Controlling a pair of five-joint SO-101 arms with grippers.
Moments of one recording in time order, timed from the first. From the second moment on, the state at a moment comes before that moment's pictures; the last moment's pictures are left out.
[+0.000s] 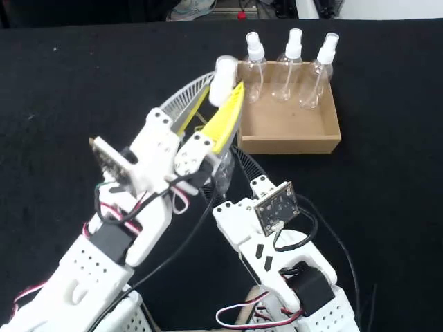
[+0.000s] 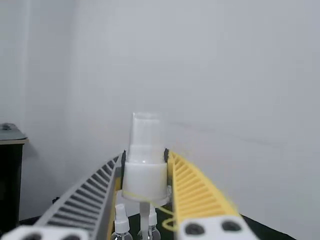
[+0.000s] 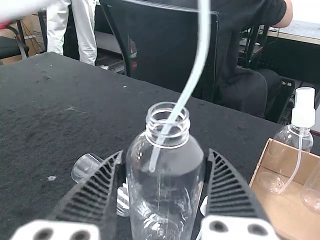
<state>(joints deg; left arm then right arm) 31.2 -62.4 56.0 -9.0 4.4 -31.6 -103.1 82.4 39.5 3.7</state>
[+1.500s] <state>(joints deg) 33.4 -81.0 64.3 13.3 4.3 -31.7 -103.1 82.4 39.5 3.7</state>
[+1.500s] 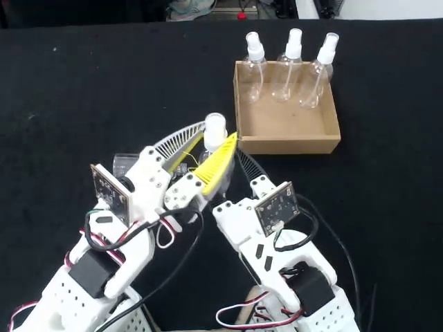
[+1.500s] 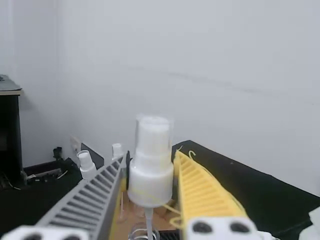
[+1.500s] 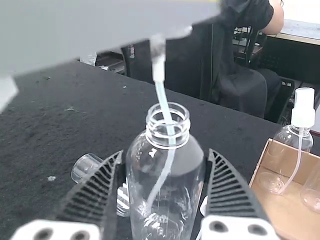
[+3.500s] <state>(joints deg) 28.8 -68.7 53.7 20.9 6.6 -31.7 -103.1 82.4 39.5 3.7</state>
